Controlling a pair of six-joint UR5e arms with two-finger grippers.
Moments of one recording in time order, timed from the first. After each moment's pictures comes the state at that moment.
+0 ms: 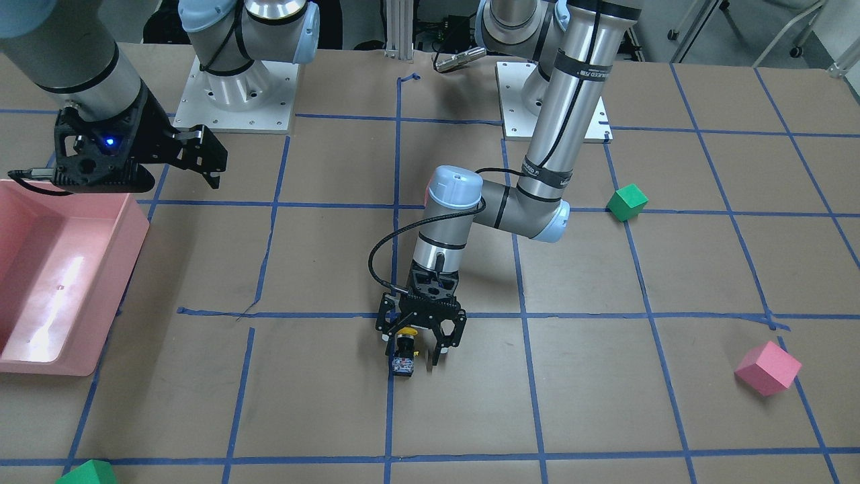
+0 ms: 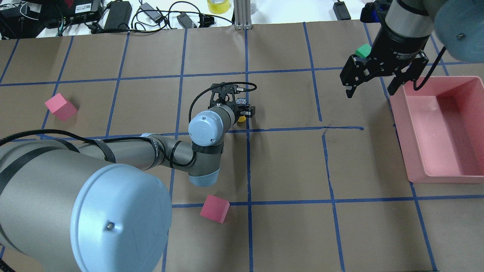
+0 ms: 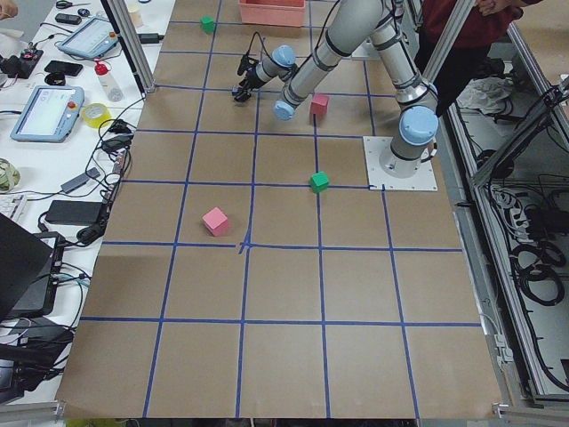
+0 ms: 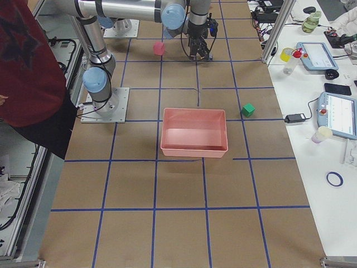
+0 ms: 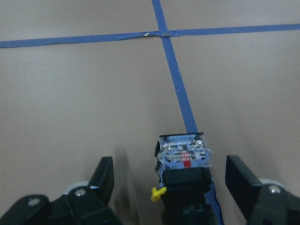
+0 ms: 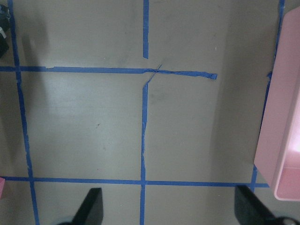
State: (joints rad) left arm -1.88 -2.26 -1.97 0.25 1.57 -0.18; right arm 1.50 -1.53 1.58 -1.51 -1.56 -0.11
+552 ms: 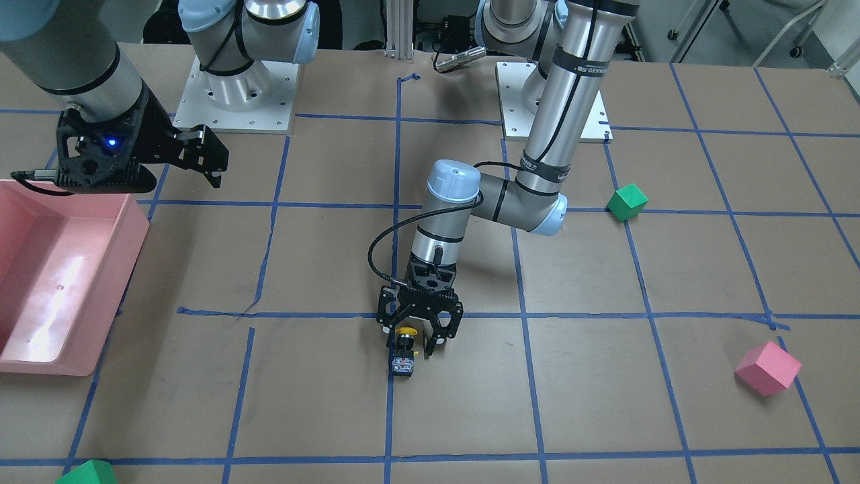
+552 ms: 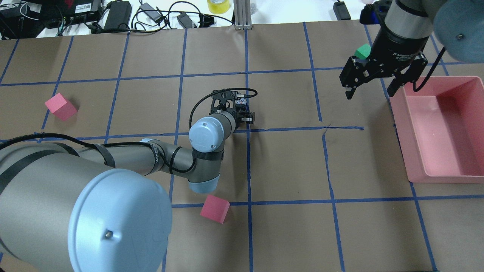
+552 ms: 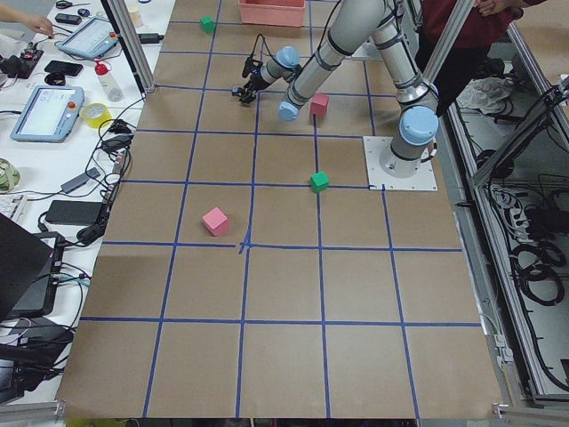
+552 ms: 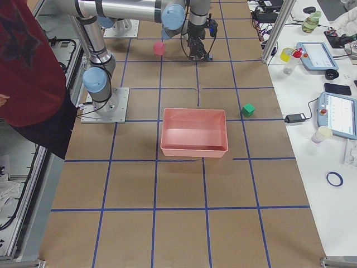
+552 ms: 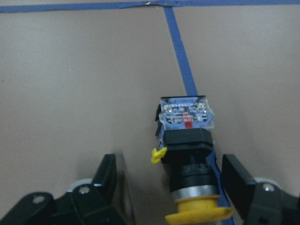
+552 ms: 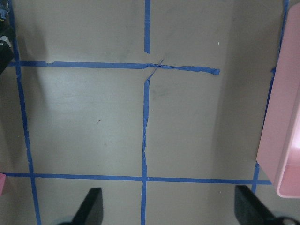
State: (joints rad) left arm -1.90 -2.25 -2.00 0.25 1.56 -0.21; right arm 1.50 -1.53 1.58 -1.51 -1.56 -0.11
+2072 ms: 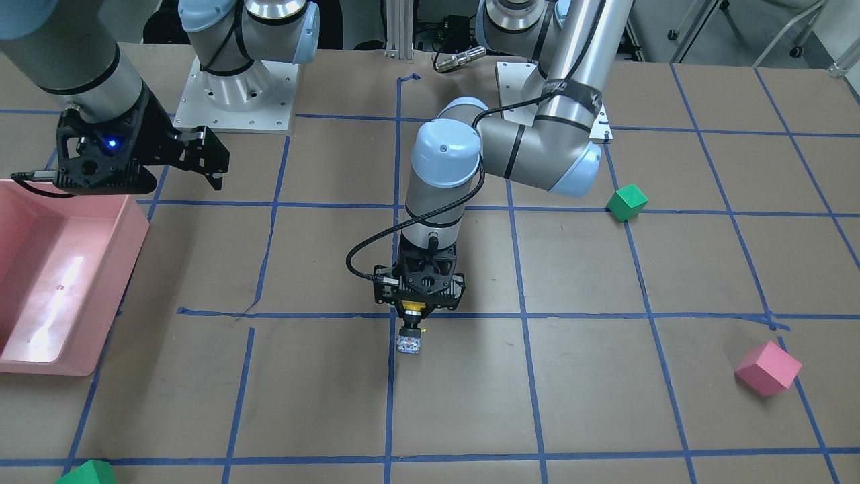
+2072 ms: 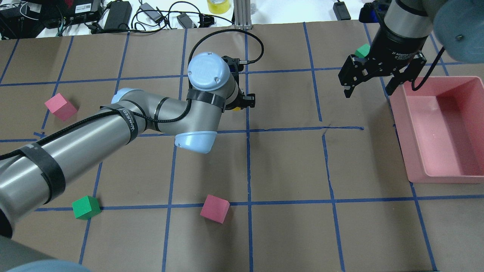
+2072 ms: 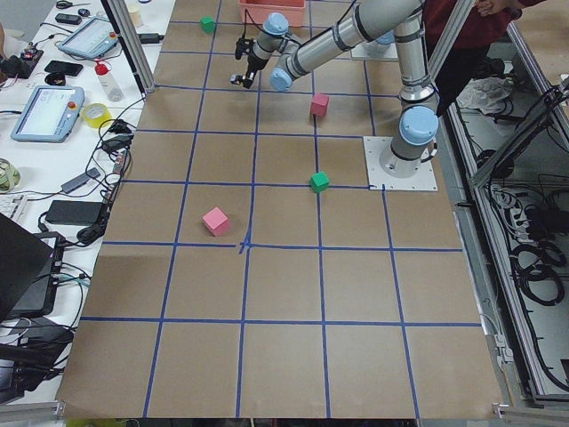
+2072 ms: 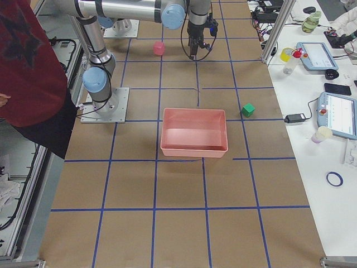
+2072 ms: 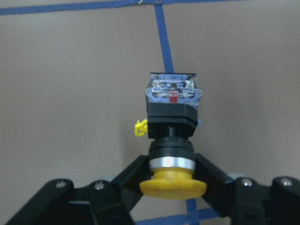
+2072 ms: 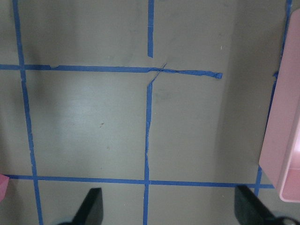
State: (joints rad) left arm -1.90 -1.98 -1.76 -0.72 1.54 -0.34; right arm 1.50 -1.53 1.58 -1.52 -1.55 -0.11
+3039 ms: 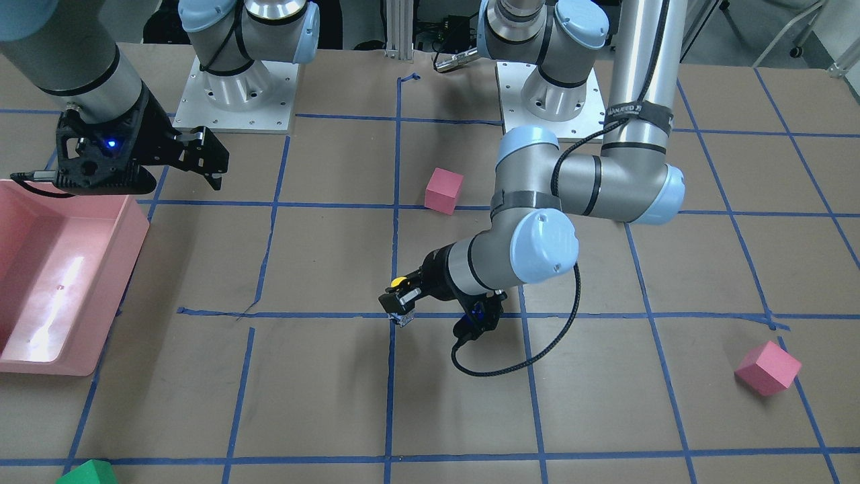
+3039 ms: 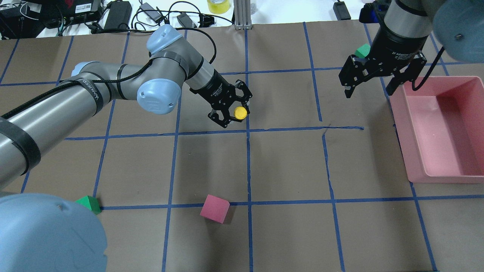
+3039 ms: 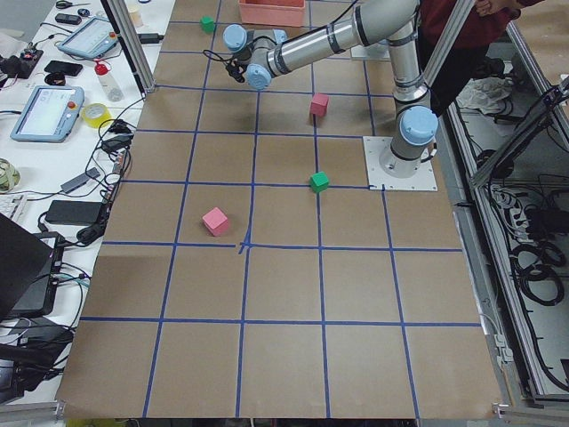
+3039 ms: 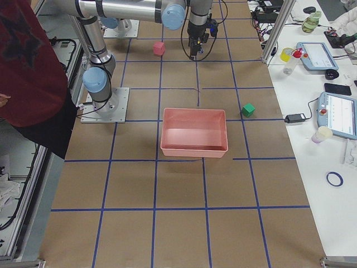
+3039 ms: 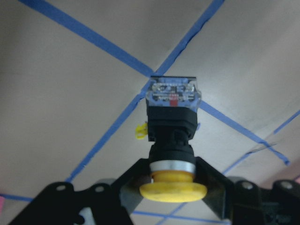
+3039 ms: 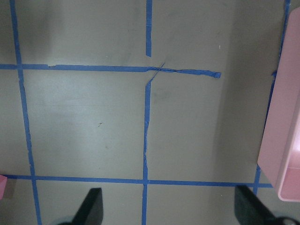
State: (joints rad) left arm -1.71 -2.06 -1.62 -1.17 0.96 -0.86; right arm 1.50 -1.53 1.58 -1.52 -1.56 -0.11
